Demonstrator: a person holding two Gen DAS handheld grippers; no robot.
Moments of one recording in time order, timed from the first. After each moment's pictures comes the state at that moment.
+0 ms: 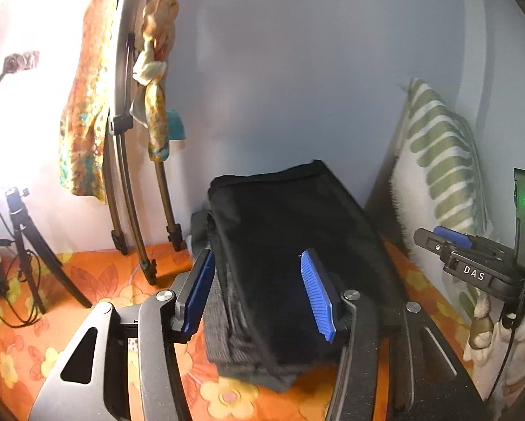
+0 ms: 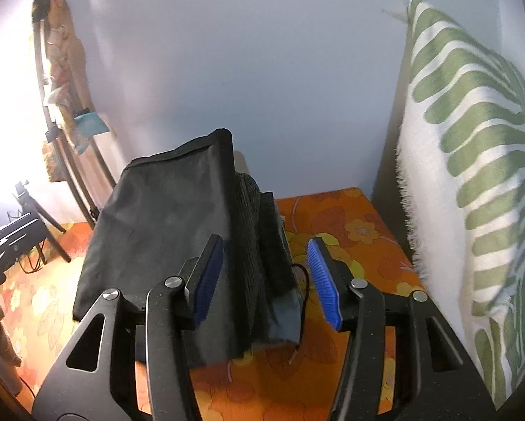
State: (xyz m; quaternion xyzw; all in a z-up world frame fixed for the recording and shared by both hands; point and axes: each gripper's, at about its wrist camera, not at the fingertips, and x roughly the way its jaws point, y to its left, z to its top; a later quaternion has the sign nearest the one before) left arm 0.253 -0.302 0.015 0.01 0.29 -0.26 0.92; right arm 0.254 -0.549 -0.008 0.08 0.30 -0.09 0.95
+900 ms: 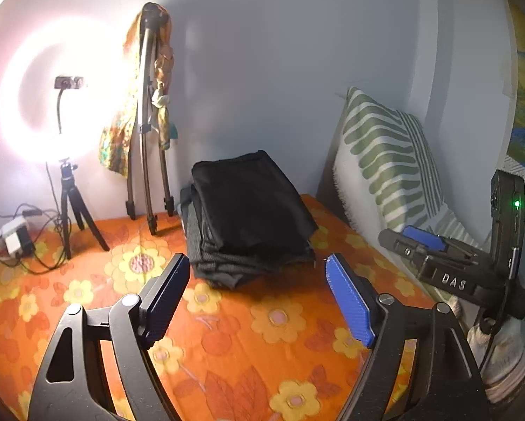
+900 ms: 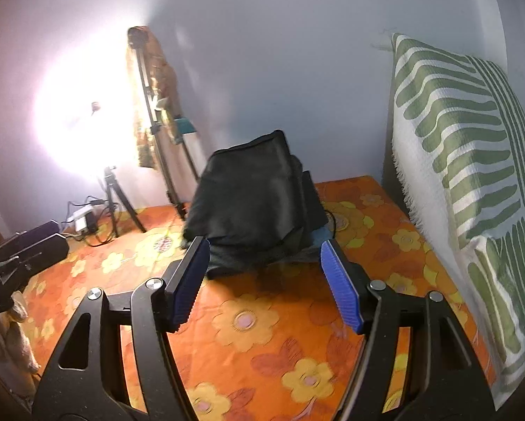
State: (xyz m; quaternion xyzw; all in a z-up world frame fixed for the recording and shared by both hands) left arm 0.076 -0.247 0.045 0.01 0.27 -0.29 0.92; right arm 0.063 -0.476 0.019 0.11 0.25 -0.03 0.96
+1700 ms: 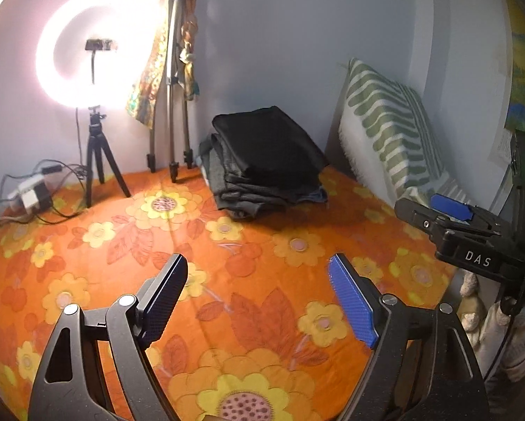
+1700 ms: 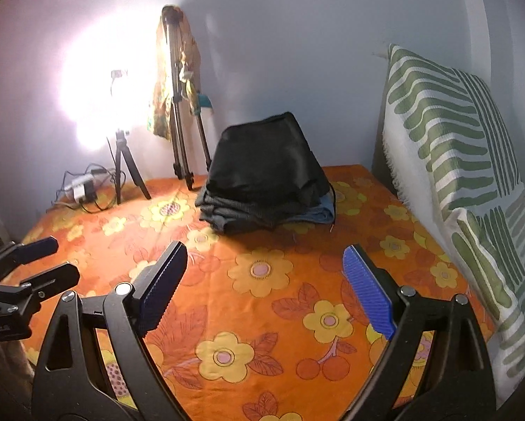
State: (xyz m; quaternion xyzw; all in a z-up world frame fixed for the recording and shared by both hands) left arm 0.020 -0.193 -0.018 0.03 0.28 -0.28 0.92; right arm 0.005 -0.396 -0.023 0.05 0.25 -0.08 0.96
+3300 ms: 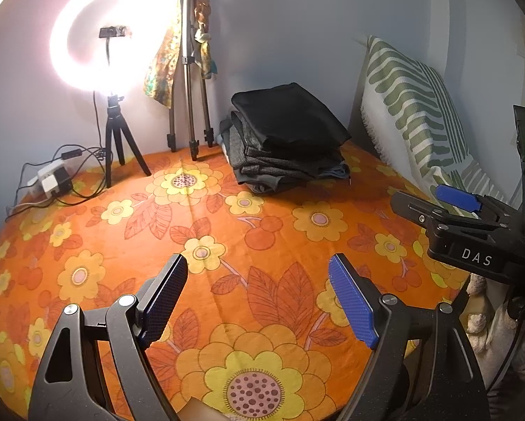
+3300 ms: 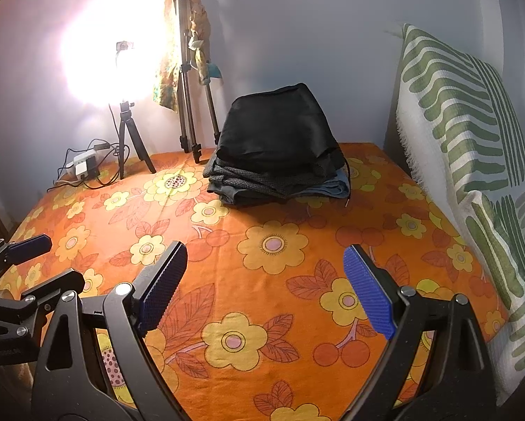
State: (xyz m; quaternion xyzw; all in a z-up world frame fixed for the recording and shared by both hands) left arm 0.012 -0.198 -0.037 0.06 0.32 -0.23 0.92; right arm 0.018 -0.391 -0.044 0.06 0.29 -0.06 0.95
